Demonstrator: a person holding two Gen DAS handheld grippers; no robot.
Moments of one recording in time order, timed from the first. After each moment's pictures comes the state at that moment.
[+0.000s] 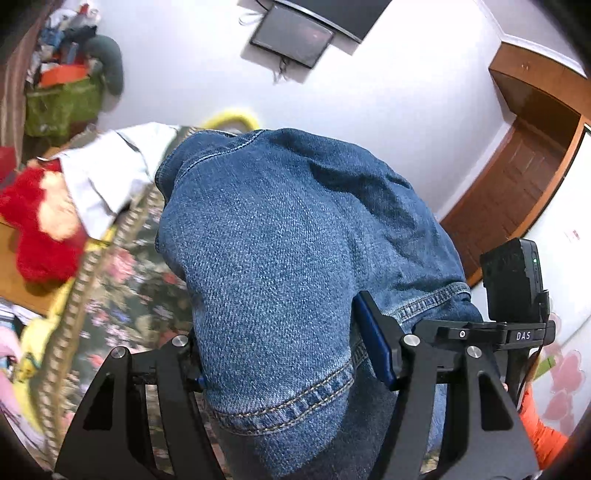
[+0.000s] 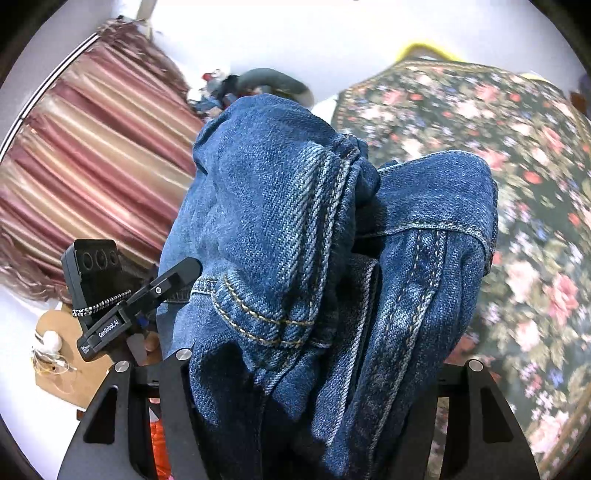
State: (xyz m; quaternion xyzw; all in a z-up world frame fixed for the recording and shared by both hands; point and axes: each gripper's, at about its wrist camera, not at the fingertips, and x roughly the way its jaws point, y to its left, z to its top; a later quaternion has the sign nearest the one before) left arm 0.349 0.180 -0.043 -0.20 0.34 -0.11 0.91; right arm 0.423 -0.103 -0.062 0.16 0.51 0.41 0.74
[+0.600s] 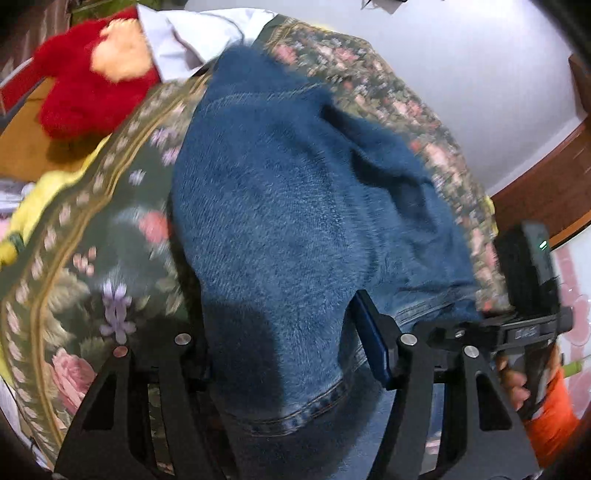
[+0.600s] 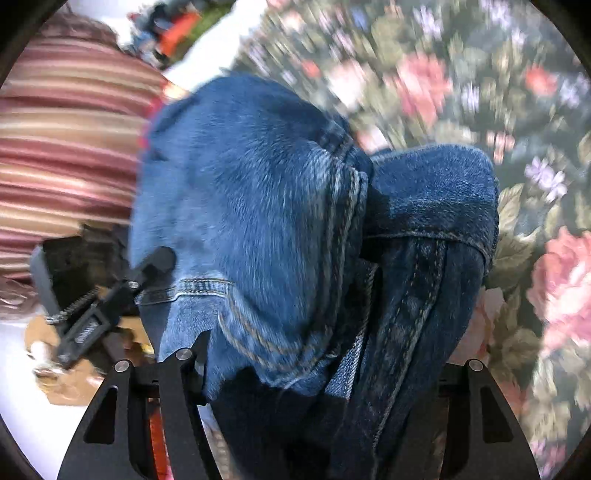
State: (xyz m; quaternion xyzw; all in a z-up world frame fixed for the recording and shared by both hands) left arm 0.324 0.238 -0.228 -0.22 0.49 -0.03 0.85; right arm 0.424 0.000 -0.277 0.12 0.68 0.36 0.63
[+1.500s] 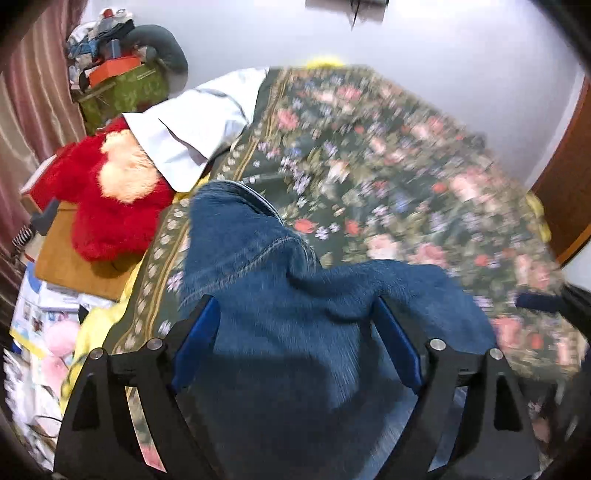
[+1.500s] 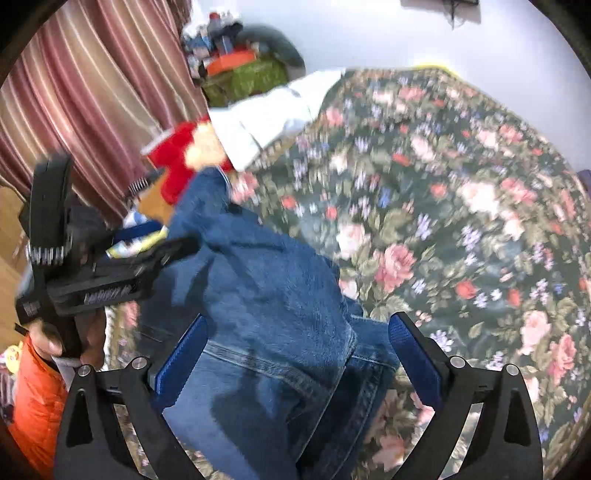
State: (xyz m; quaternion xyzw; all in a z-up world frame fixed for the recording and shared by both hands) left arm 0.419 0.226 -0.201 -0.06 0.46 0.07 0.88; right arm 0.426 0.030 -0.169 -0.06 0.50 0.34 0.80
